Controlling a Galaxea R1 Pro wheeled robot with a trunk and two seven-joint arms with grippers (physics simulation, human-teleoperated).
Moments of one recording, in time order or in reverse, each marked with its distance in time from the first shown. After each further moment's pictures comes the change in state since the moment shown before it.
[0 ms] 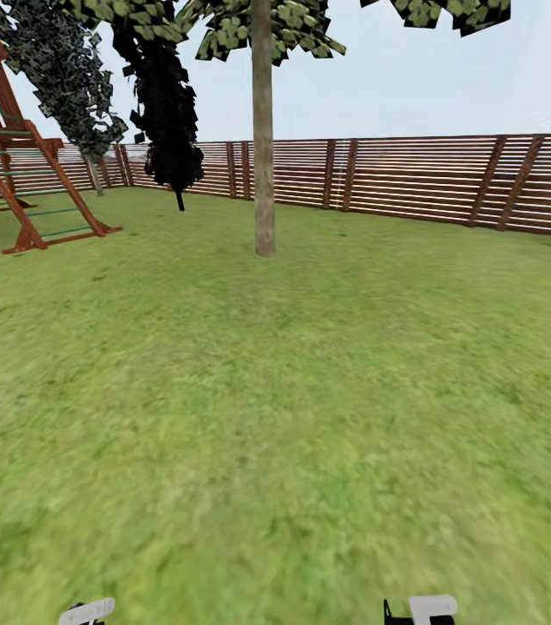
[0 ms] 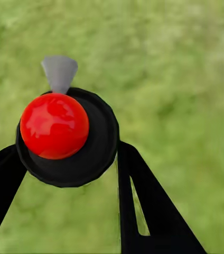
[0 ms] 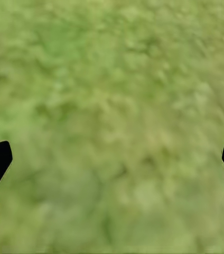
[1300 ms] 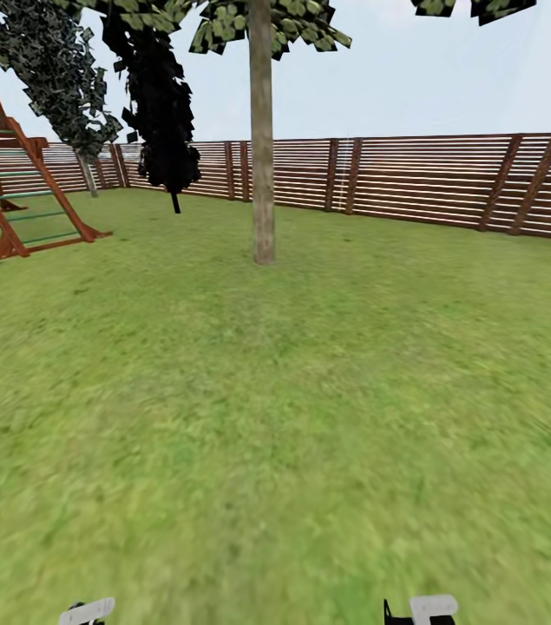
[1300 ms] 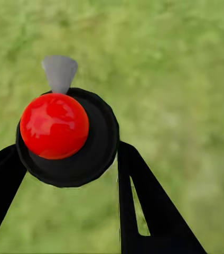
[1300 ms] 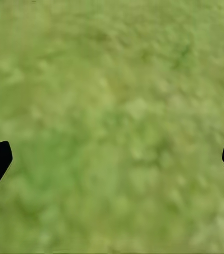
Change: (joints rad) left arm 0.000 0.000 0.000 0.000 0.000 0.000 0.000; right arm 0.000 0.000 0.000 0.000 0.000 0.000 0.000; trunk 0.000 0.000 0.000
